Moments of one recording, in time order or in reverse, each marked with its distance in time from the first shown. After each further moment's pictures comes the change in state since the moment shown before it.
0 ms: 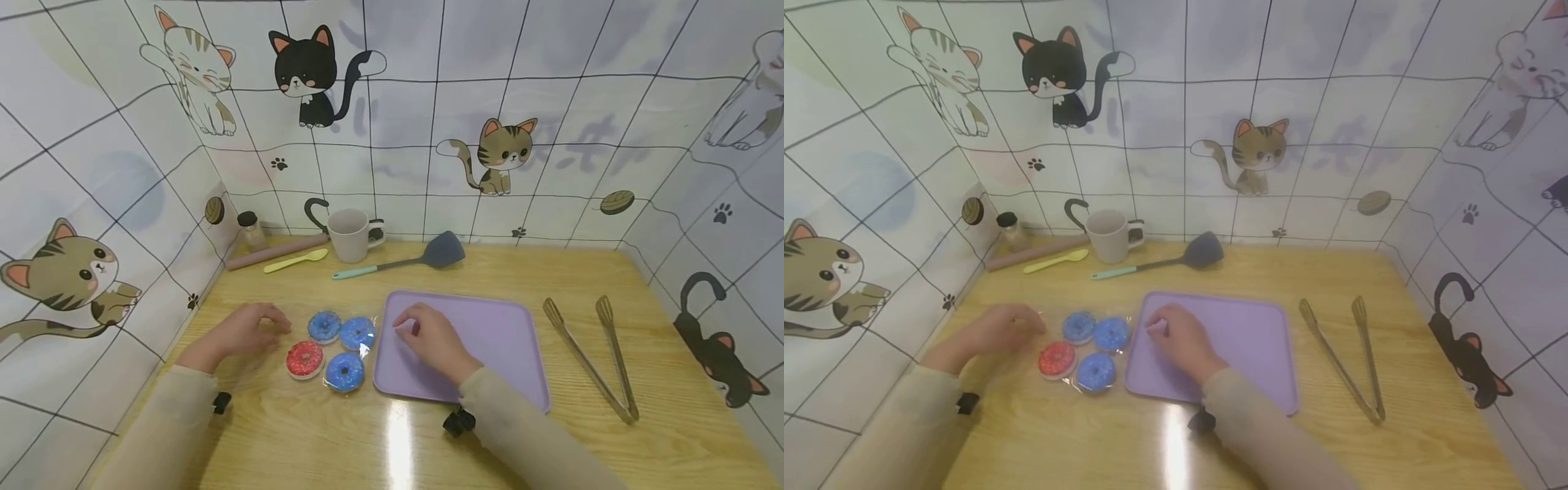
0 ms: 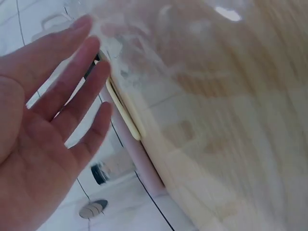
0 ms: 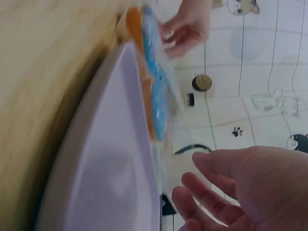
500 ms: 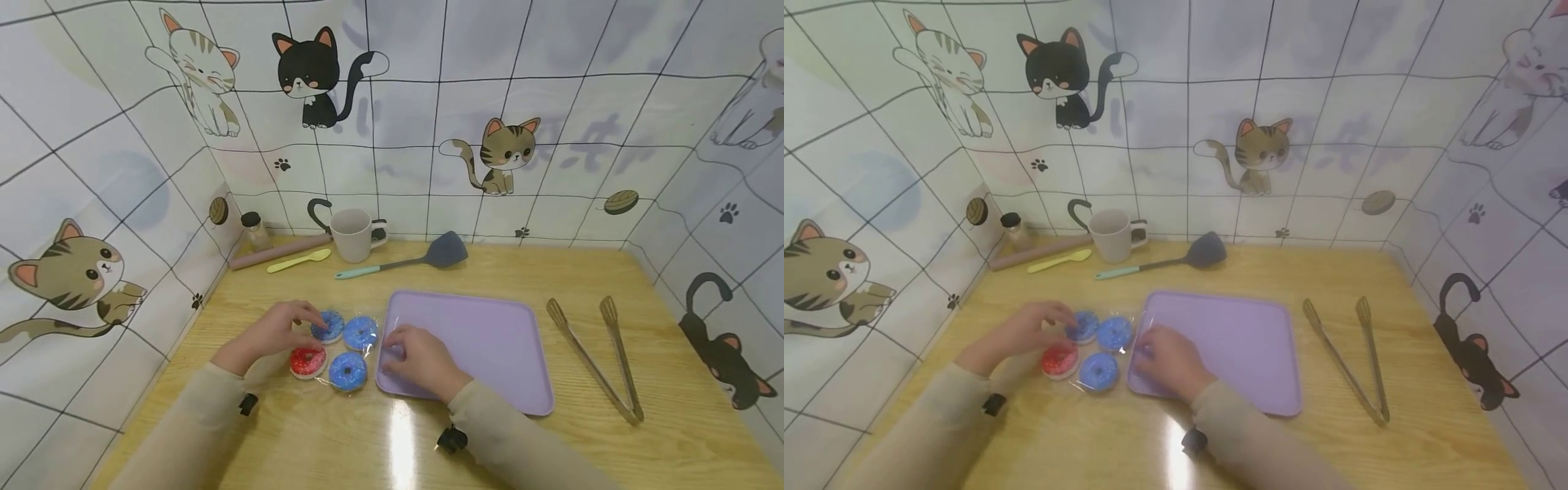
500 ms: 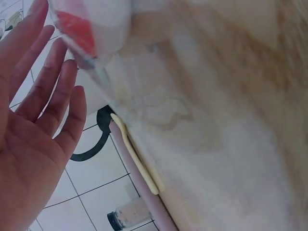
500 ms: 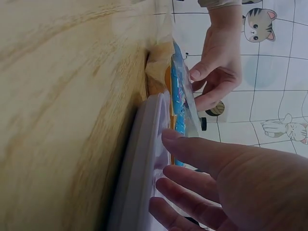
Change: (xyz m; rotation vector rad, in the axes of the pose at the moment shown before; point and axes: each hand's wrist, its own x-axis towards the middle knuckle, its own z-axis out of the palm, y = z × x) left_hand 0.025 0.038 0.023 -0.056 0.023 0.155; right_hand -0.014 -0.011 0.019 -0.050 -0.165 -0.068
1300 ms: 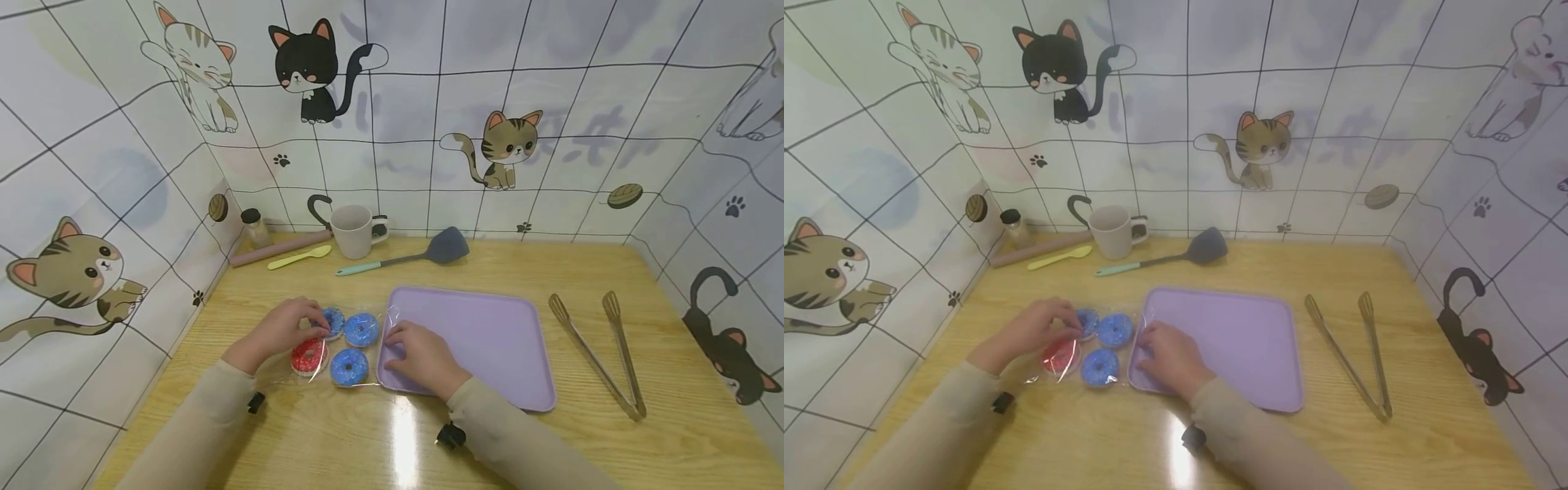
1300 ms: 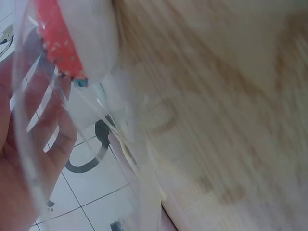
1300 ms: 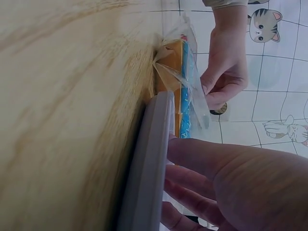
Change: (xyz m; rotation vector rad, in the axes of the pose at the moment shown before) left_hand 0.007 0.002 0.011 0.127 0.030 0.011; right_hand 0.000 0.000 0.004 -0.129 -0.006 -0.032
